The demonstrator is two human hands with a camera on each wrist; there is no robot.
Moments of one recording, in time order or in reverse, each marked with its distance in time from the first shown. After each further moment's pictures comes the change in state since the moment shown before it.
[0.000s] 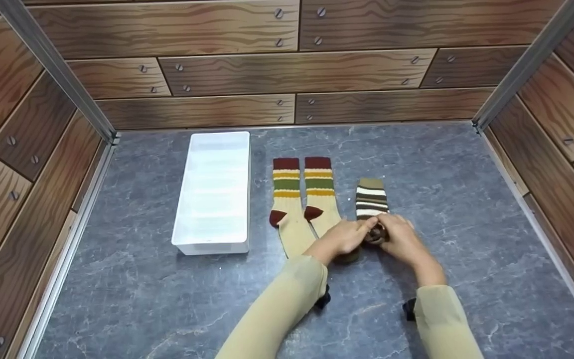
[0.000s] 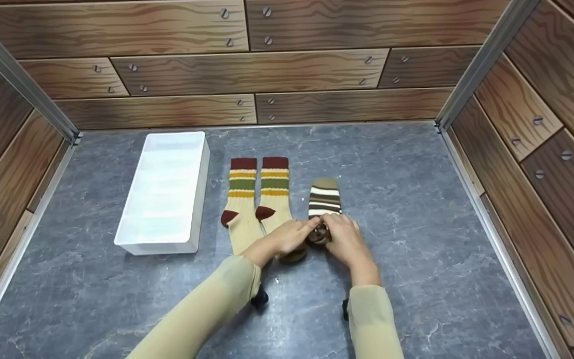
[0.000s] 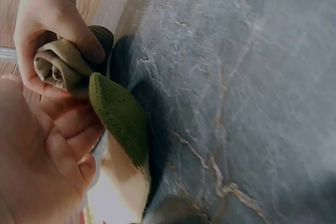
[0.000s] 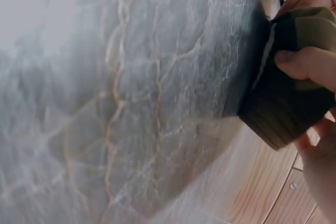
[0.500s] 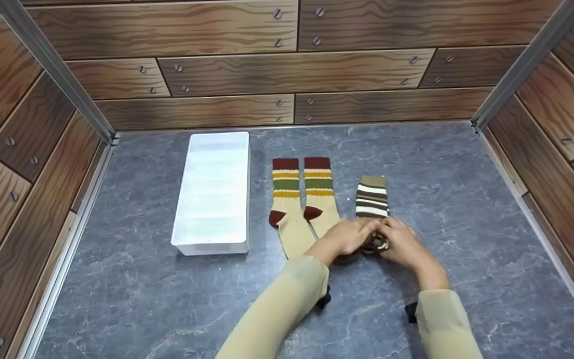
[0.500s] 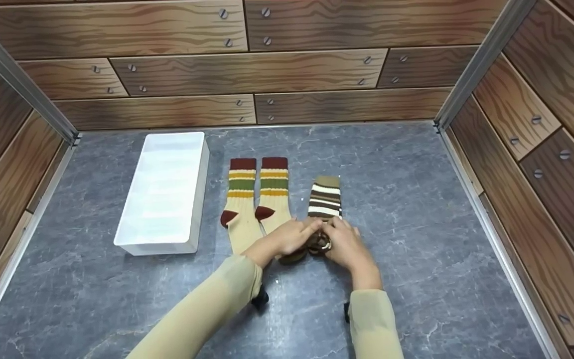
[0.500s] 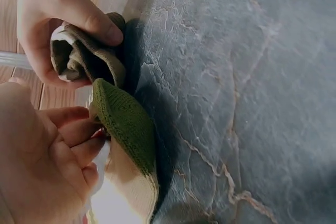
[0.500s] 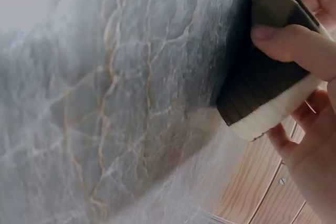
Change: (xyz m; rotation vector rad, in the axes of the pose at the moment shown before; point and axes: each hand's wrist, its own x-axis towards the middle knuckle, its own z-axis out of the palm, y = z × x) left_hand 0.004 0.006 0.001 0.112 0.026 0.037; right_hand -0.009 -0.004 -0.005 -0.061 -0.094 -0.025
